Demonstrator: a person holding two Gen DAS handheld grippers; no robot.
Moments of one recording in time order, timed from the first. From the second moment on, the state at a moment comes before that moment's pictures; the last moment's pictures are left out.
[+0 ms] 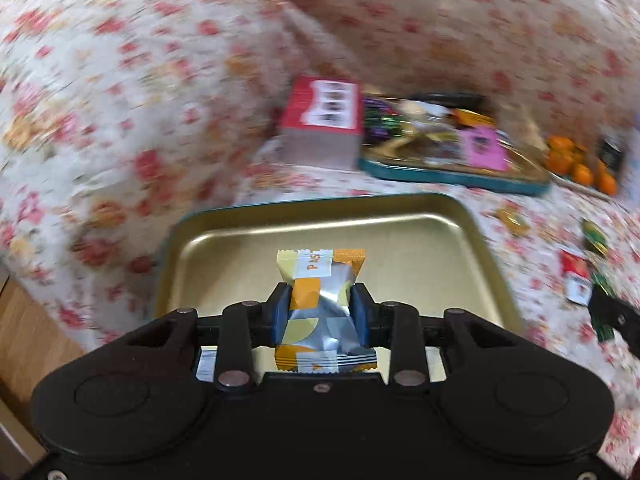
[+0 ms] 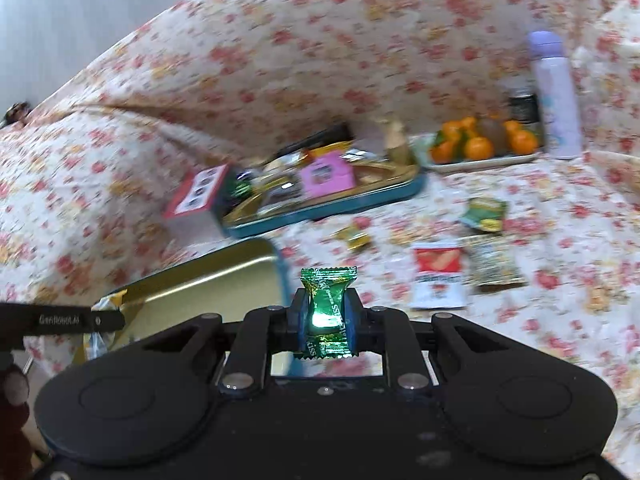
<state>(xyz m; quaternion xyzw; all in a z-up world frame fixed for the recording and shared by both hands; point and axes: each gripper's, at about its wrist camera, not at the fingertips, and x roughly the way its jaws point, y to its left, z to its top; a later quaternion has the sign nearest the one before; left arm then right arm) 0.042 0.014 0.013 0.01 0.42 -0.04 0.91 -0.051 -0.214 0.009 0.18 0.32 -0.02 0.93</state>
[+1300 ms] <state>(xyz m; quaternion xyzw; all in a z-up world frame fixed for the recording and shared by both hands) 0.055 0.060 -0.009 -0.02 0.42 -0.02 0.91 0.024 -0.090 -0.008 0.09 0.35 0.06 0.93</state>
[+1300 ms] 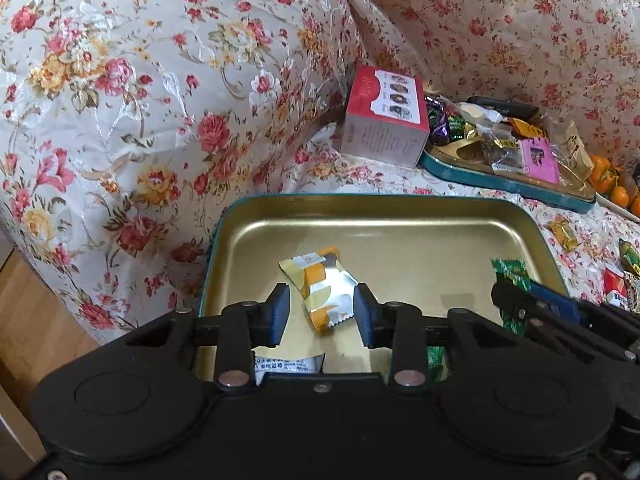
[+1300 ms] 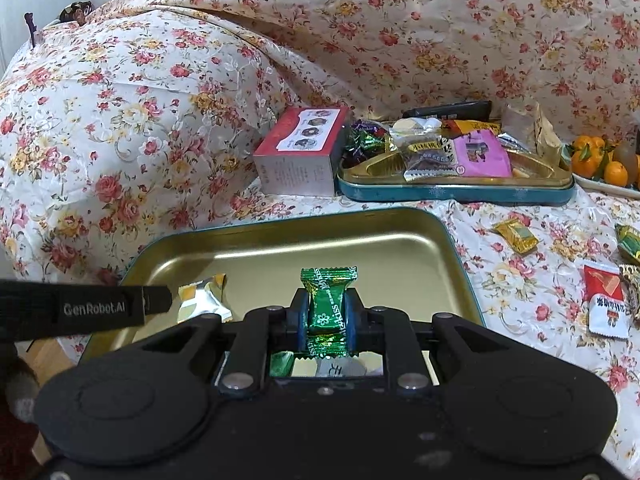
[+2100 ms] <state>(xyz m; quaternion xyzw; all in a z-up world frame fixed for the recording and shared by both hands) 0.054 0.055 -0.008 -0.01 0.43 -0.02 0.90 0.004 -0.097 0.001 0.10 0.34 0.06 0.93</state>
